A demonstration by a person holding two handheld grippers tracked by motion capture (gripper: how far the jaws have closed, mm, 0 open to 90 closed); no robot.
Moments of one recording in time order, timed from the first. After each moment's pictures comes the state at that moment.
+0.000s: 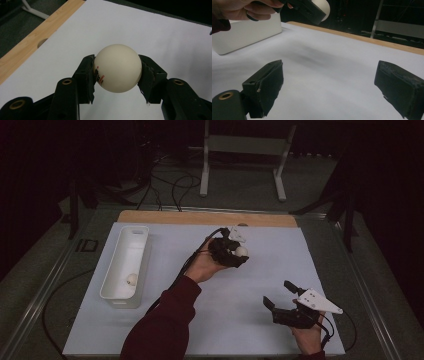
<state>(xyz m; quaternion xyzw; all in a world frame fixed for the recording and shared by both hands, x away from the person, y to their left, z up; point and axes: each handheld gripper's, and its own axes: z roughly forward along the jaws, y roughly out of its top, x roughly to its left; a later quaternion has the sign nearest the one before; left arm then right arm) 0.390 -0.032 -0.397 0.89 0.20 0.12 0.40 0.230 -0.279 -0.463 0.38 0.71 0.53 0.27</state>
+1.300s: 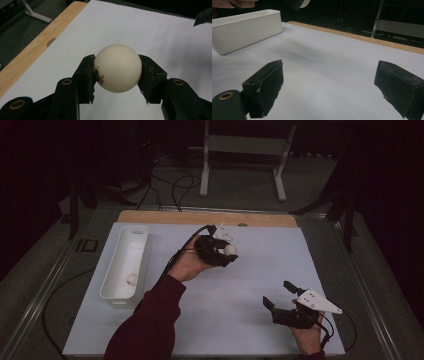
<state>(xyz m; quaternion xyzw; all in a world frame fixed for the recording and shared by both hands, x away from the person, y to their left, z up) 0.379 0.004 -0.377 0.89 0.18 0.12 0.40 0.230 -0.279 -0.464 0.38 0.71 0.53 0.26</state>
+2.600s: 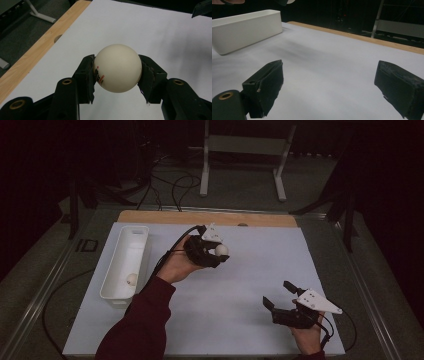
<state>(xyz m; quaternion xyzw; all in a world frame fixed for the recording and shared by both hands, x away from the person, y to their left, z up) 0.371 0.028 -0.370 0.89 0.18 0.14 0.39 0.230 -0.279 -0.464 0.38 0.71 0.53 0.26</state>
